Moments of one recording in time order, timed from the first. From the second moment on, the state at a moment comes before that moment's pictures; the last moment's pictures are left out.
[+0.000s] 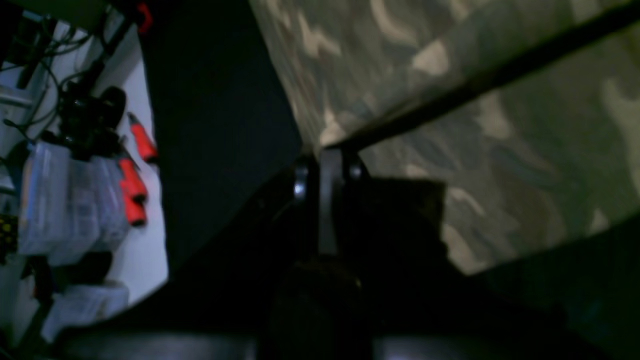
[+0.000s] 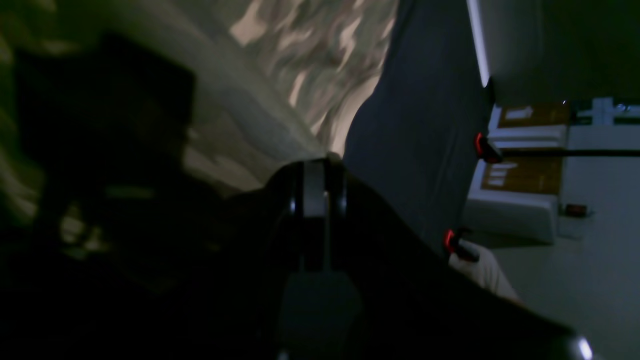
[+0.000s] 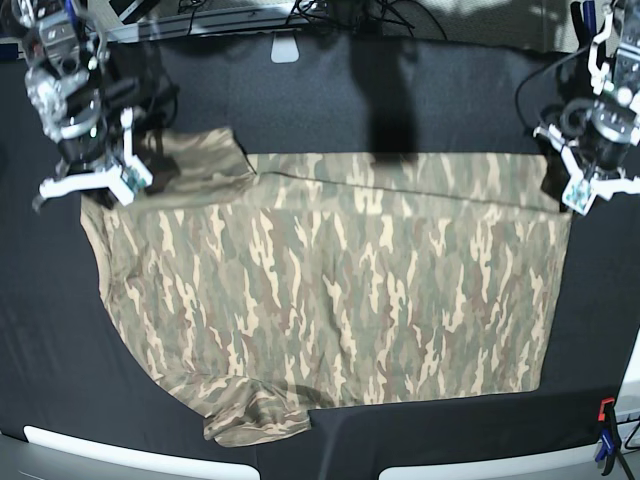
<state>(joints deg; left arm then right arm) 21.3 -31.4 -2.5 95.7 5.9 -7.3 10.5 -28.1 40.3 -0.4 114.1 -16.0 -2.6 -29.7</state>
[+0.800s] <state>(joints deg) 10.3 -24.7 -2.5 87.8 2.7 -7.4 10.4 -11.1 33.4 -0.4 96.6 -10.4 7.0 -26.6</state>
